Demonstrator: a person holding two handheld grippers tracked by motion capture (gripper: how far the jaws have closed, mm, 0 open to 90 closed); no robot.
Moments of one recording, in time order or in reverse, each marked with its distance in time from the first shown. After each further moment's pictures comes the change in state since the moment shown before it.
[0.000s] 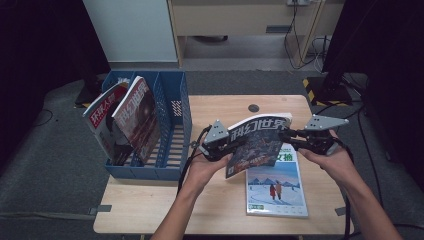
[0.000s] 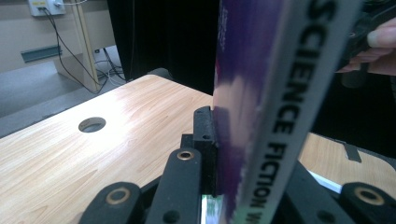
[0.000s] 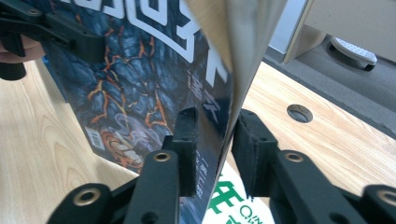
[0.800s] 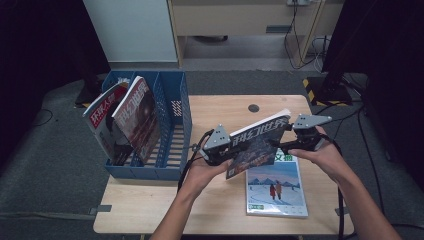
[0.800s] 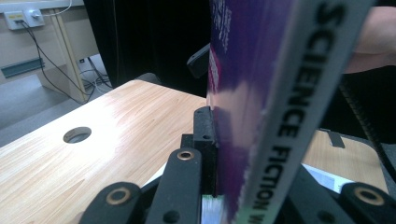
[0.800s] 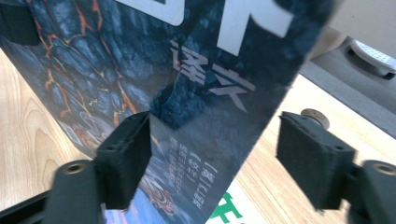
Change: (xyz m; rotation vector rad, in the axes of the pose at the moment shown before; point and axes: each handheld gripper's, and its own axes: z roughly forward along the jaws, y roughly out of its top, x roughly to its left) left arm -0.008 -0.003 -0.003 -0.010 -0.061 0.062; right arm -0.013 -0.009 0.039 0.024 0.059 -0.072
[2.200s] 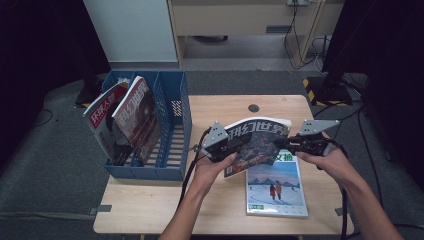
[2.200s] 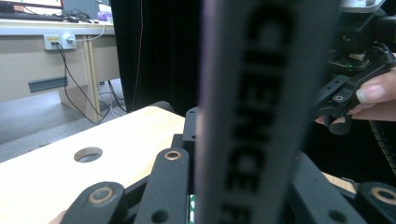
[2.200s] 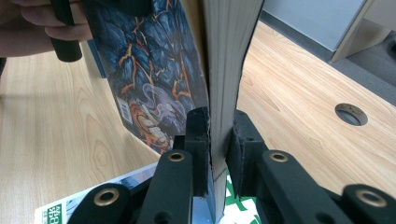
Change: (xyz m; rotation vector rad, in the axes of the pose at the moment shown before) left arm 0.008 -0.008 0.016 -0.161 0.083 -0.091; right arm 0.008 -0.008 -0.020 0.002 0.121 0.015
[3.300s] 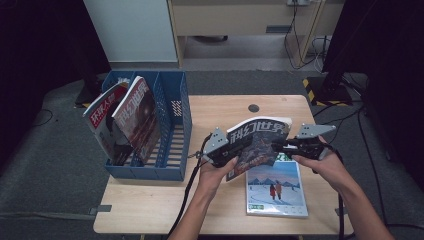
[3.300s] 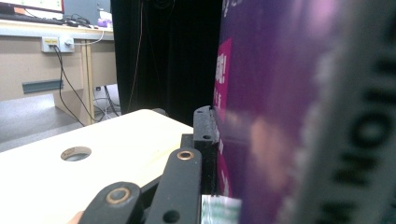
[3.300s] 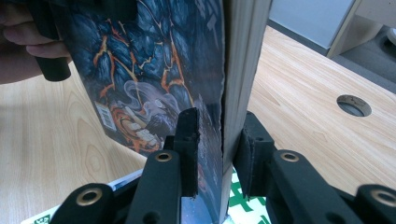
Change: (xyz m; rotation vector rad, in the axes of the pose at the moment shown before) left arm -0.005 -0.019 0.001 -0.052 -0.006 -0.039; right arm 0.002 -0.015 0.012 -0.023 -0.027 0.041
